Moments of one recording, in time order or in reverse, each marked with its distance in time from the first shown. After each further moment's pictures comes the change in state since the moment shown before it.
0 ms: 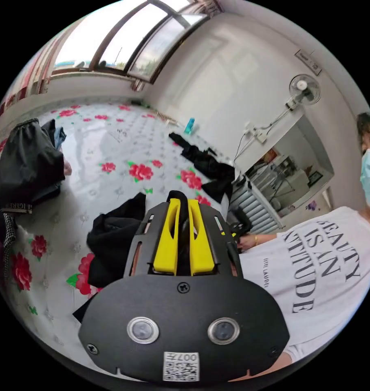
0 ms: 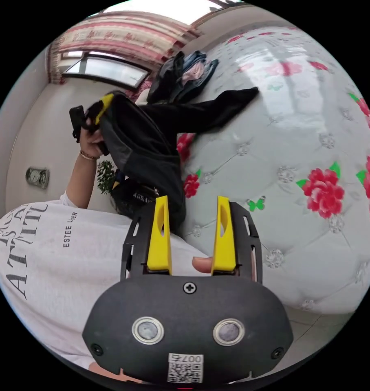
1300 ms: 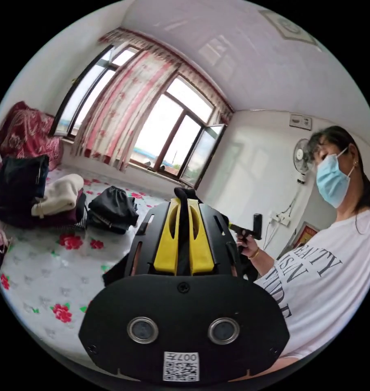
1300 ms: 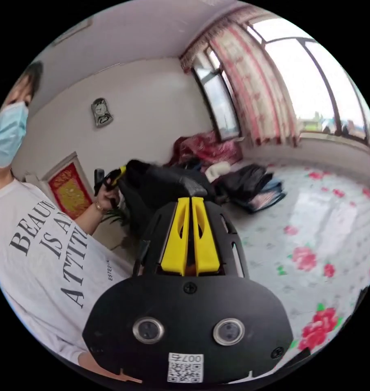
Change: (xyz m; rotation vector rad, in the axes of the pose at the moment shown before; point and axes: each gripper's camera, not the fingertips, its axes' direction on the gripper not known) left arm 0.144 0.397 -0.267 0.781 -0.397 -0.095; right arm -0.230 0.080 -0.164 0.380 0.124 -0.829
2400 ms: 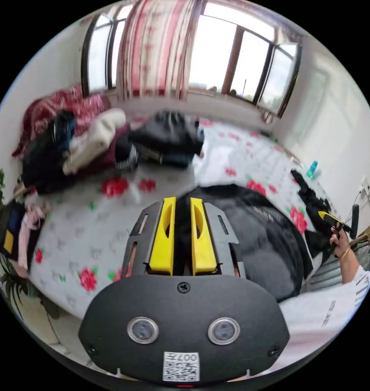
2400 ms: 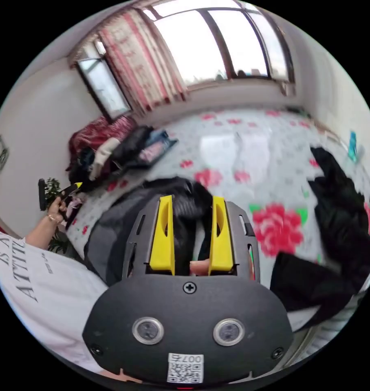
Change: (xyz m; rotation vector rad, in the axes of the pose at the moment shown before) left arm -0.041 0.015 0.336 -0.665 -0.600 -0.068; right arm 0.148 0.108 0.027 -0.332 0.525 0.622
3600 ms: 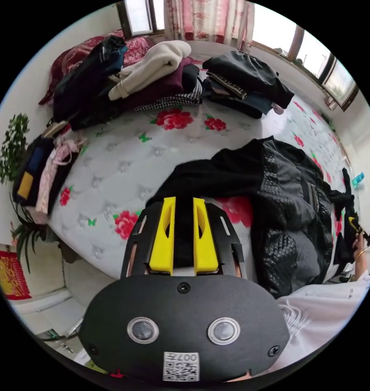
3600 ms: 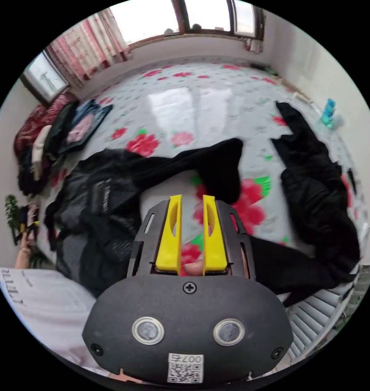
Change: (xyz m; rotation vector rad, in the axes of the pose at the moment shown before) left arm -0.020 -0.084 0.026 -0.285 -0.206 -0.231; right arm 0.054 -0.135 0.074 -0.230 0.153 0.126
